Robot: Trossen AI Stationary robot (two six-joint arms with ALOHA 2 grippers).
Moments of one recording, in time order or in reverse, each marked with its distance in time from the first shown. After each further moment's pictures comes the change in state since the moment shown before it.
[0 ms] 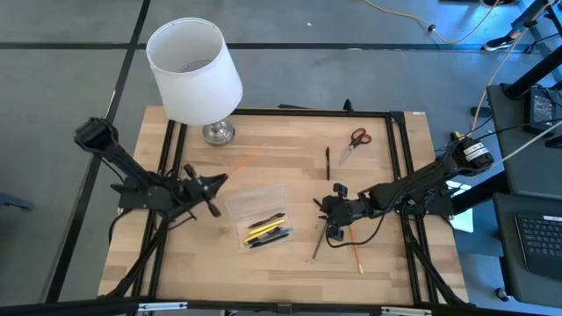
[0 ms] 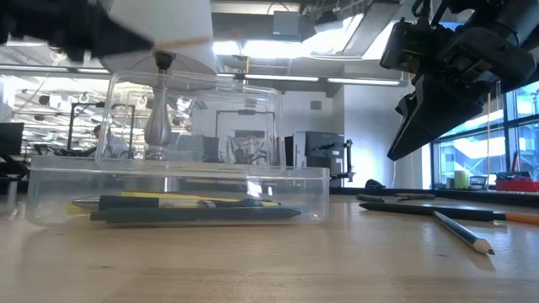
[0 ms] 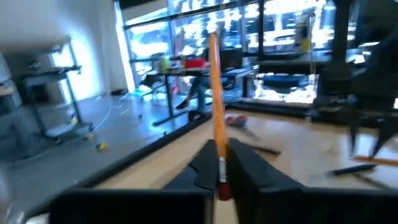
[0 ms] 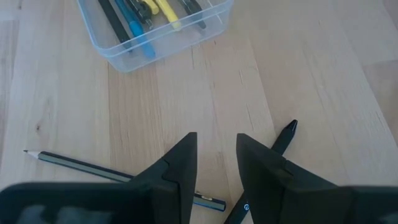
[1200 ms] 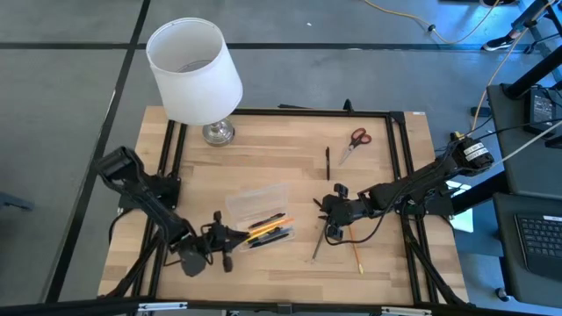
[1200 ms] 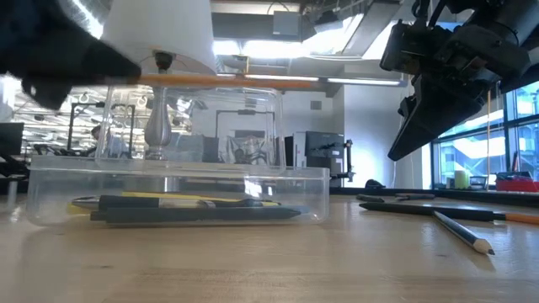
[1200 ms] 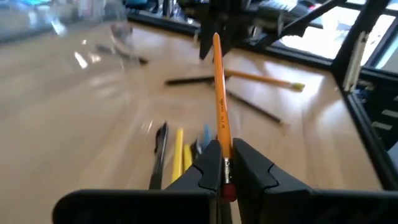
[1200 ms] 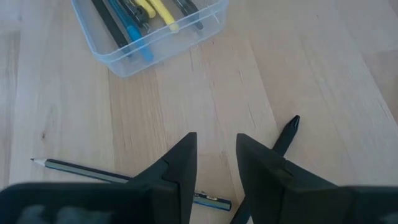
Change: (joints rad) left arm -0.172 0.577 0.433 -0.600 0.241 -0.934; right arm 0.001 0.000 0.000 0.001 -0.003 0.056
